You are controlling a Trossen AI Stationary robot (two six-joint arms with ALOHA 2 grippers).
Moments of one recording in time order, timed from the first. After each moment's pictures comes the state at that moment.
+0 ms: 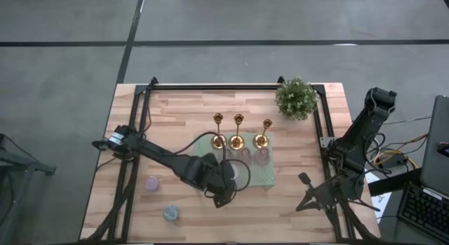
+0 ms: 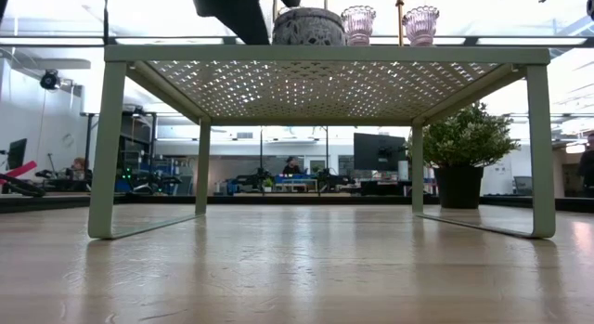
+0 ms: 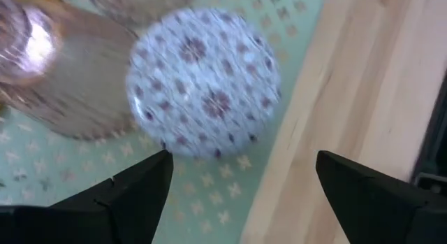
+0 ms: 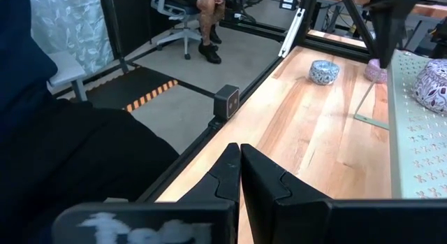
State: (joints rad) left arm -0.41 1.91 1.83 -1.07 -0.25 -0.76; right arm 1.09 1.00 0.47 0.16 0.51 0.19
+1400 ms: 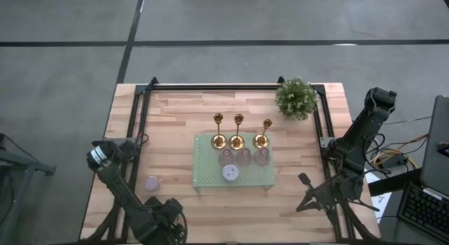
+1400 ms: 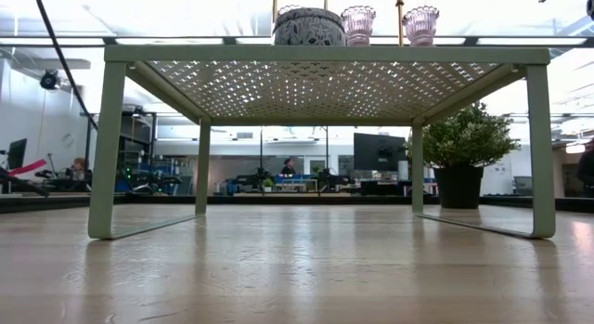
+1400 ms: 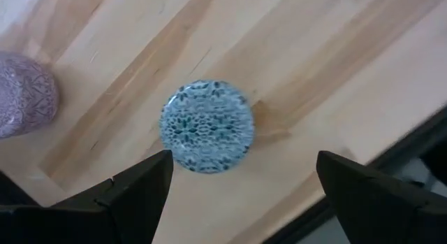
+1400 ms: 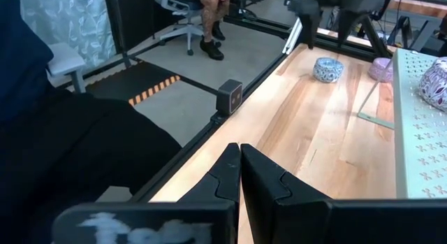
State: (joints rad) left arm -0.92 1.90 1.57 -1.22 -0.12 -1.75; right arm 1.09 1.00 0.46 0.16 0.49 0.18
